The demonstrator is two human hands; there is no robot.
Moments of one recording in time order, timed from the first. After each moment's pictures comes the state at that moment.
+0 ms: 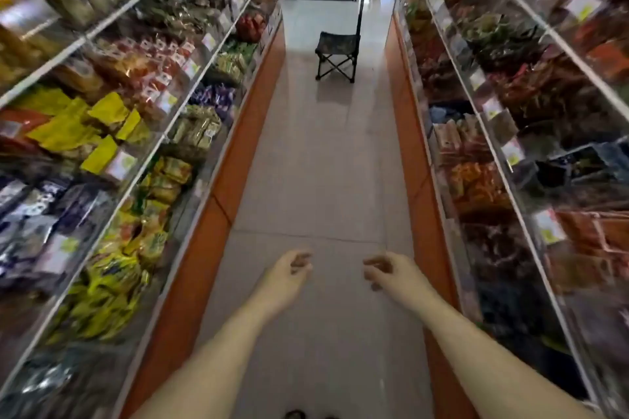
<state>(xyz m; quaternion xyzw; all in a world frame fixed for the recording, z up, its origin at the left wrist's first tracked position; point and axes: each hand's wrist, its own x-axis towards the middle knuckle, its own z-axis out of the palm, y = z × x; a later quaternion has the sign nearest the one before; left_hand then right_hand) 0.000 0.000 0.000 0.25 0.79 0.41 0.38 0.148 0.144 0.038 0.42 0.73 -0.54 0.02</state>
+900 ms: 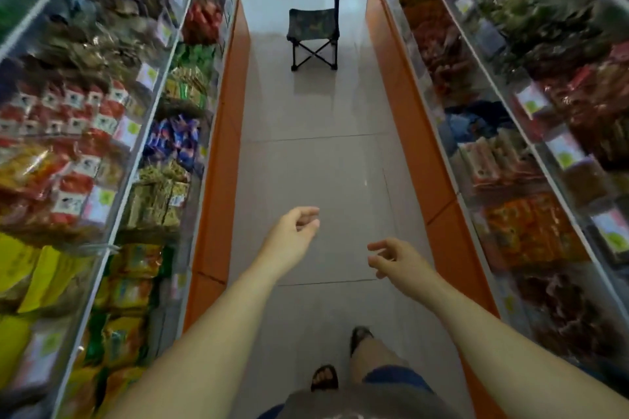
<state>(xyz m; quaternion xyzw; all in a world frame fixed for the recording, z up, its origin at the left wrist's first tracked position) -0.306 0.253 0.022 0.27 0.78 0.40 0.40 -0.126 0.348 0.025 0.47 0.70 -0.53 0.06</state>
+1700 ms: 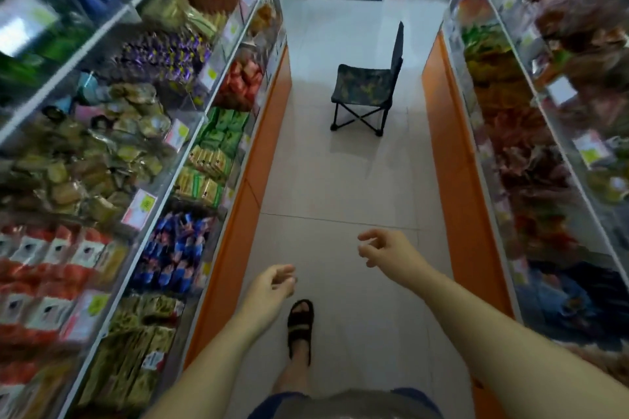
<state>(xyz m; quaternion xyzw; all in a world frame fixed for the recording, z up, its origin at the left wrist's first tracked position) -0.612 0.484 -0.005 0.15 0.82 0.39 0.40 -0.501 0.683 0.028 0.40 0.76 -0.51 0.08</state>
